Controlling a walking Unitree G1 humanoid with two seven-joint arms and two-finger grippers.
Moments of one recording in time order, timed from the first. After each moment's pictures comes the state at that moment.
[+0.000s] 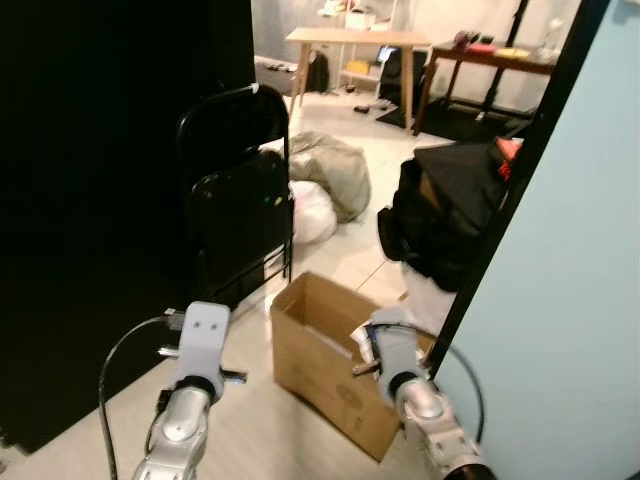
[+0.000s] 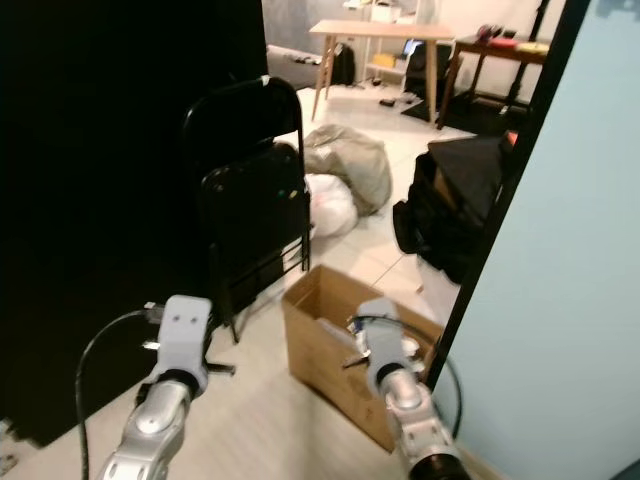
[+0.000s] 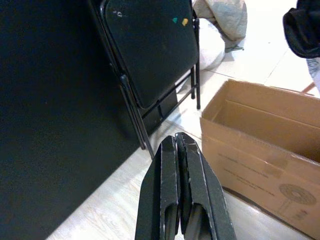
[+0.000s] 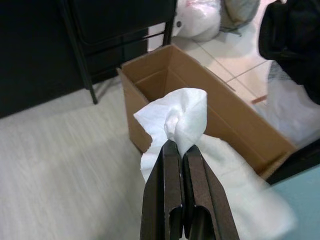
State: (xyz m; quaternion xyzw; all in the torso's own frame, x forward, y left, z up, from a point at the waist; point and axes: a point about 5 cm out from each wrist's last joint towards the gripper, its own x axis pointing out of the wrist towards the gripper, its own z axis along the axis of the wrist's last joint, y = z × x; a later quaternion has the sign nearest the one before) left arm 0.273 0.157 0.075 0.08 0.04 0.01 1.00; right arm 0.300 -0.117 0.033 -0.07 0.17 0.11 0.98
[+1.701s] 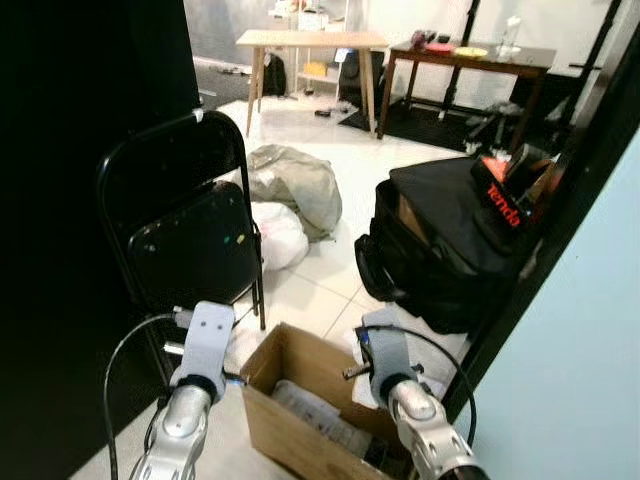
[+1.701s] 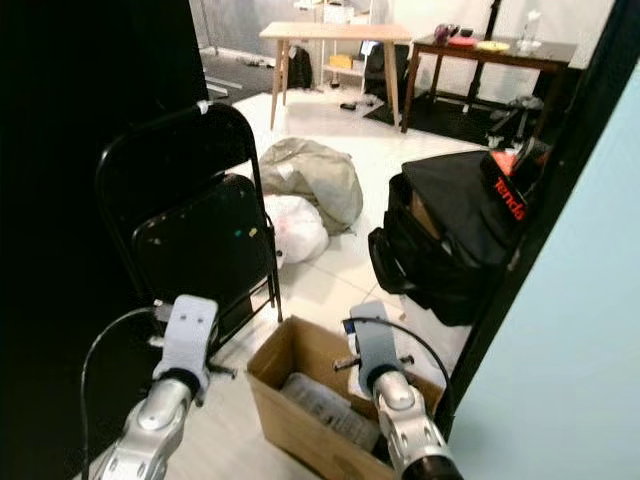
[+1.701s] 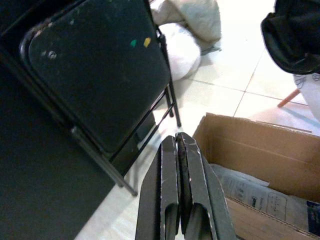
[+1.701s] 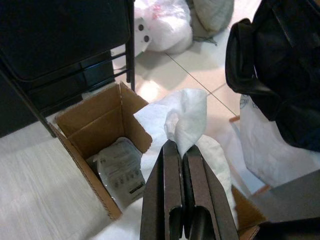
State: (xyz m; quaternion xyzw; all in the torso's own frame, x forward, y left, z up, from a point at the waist) left arm 0.275 0.149 0.067 0.09 0.07 -0.02 0.99; right arm 0.302 -0.123 0.034 -0.08 0.17 0.10 0.98
